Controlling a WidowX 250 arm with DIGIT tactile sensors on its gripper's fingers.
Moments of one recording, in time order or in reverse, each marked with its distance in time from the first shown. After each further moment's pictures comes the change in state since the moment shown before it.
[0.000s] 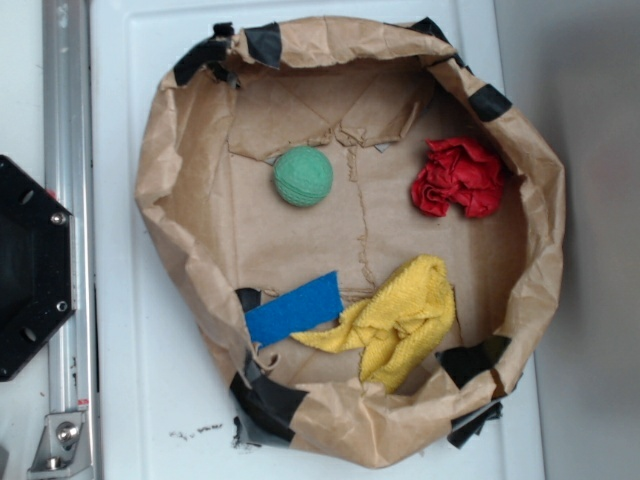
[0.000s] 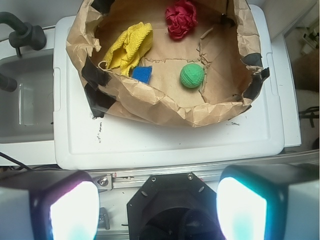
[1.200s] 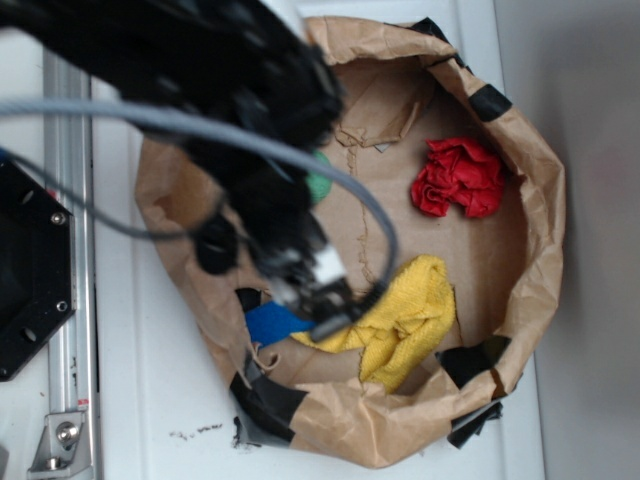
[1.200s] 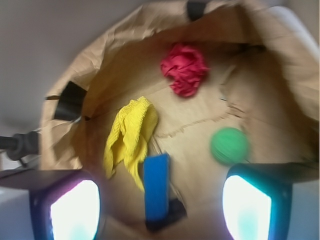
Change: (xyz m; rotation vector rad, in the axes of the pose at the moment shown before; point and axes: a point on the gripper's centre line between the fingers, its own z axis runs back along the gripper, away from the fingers) arm 0.115 0.014 -0.102 -0.211 -0.114 0.315
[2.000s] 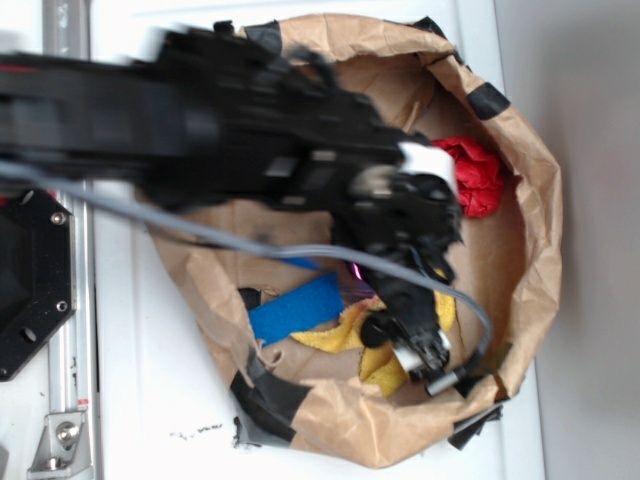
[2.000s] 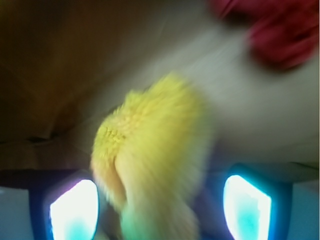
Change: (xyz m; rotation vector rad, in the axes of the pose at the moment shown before) arm 0.013 -0.023 -0.131 -0.133 0.171 0.112
